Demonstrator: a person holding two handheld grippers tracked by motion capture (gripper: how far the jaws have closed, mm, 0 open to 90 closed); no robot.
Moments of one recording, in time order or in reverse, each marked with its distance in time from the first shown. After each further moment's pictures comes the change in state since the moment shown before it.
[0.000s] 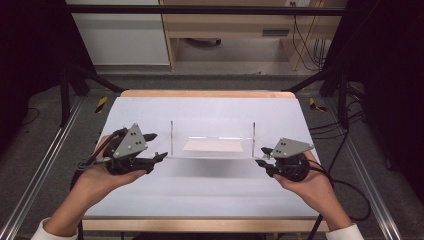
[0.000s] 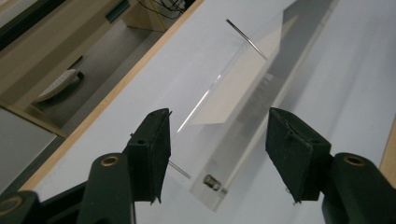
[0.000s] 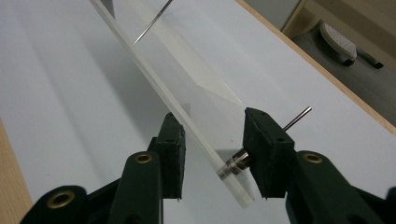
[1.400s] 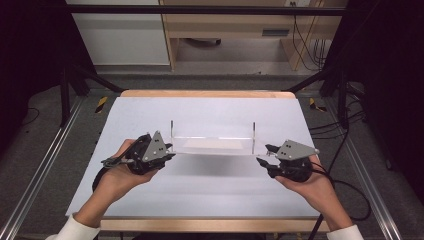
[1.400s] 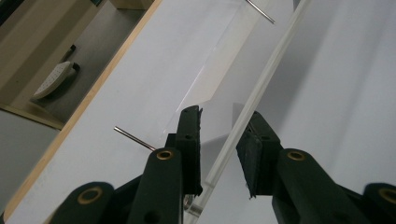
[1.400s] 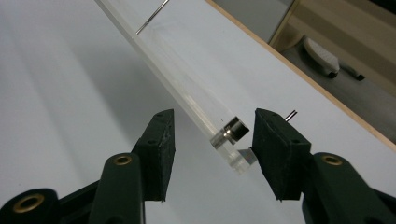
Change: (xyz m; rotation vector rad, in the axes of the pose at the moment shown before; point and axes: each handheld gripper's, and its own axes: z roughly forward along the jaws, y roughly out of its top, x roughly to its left) left arm -0.005 -0.012 0.051 0.098 0.001 0.077; right arm -0.005 -0.020 0.005 -0.083 -0.055 -0.002
